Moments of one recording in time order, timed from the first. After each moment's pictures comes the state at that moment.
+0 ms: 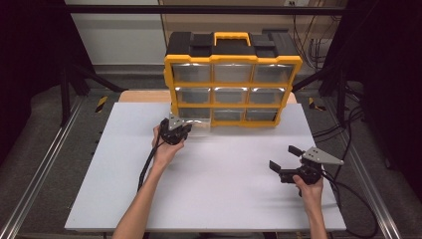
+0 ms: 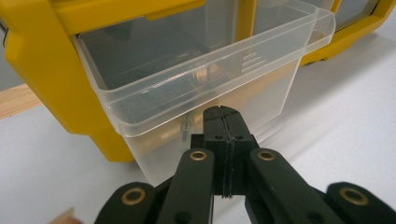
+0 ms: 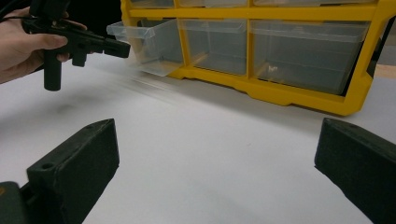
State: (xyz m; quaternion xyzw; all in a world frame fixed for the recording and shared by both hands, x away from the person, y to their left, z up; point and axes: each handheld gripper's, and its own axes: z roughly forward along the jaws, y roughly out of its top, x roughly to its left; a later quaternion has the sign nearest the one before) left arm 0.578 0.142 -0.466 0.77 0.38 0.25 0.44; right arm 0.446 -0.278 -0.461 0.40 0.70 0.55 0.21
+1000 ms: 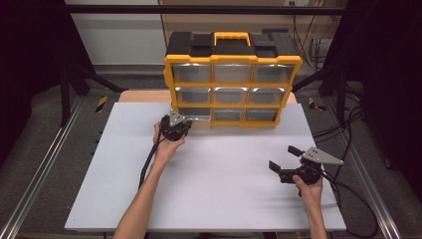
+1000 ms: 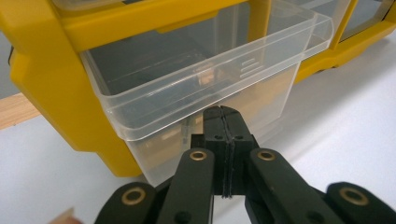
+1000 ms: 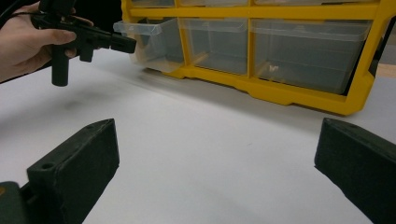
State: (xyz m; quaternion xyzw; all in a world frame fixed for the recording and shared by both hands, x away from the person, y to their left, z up) left arm 0.590 0.140 -0.464 0.77 0.38 0.26 0.44; right arm 0.447 -0.277 -0.462 0.40 0.70 0.55 0.21
